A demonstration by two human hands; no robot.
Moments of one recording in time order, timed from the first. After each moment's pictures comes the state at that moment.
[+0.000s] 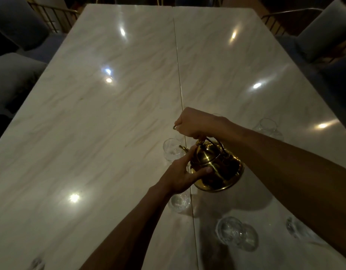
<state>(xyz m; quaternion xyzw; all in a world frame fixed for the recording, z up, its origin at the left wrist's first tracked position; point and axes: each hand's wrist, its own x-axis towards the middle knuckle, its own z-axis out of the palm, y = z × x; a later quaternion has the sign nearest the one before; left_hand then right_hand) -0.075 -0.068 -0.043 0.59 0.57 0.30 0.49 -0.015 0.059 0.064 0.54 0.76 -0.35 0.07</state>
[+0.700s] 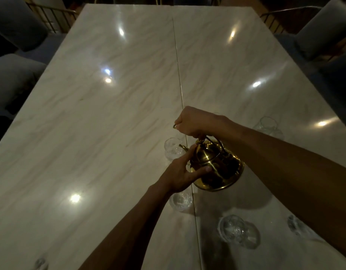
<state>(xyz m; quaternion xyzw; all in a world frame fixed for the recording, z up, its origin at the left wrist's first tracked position) -0.082 -0.069 -0.039 0.59 0.56 0.30 0.50 -0.018 0.056 0.067 0.54 0.76 -0.35 0.07</state>
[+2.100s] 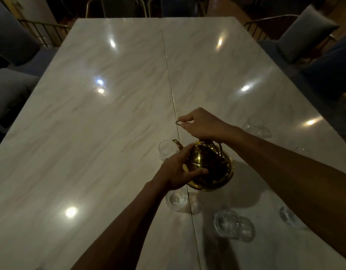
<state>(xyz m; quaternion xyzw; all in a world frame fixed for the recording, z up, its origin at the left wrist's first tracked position) -0.080 -0.070 -0.031 0.68 0.56 0.24 0.41 0.033 0.017 0.092 0.54 0.77 -0.34 -0.09</state>
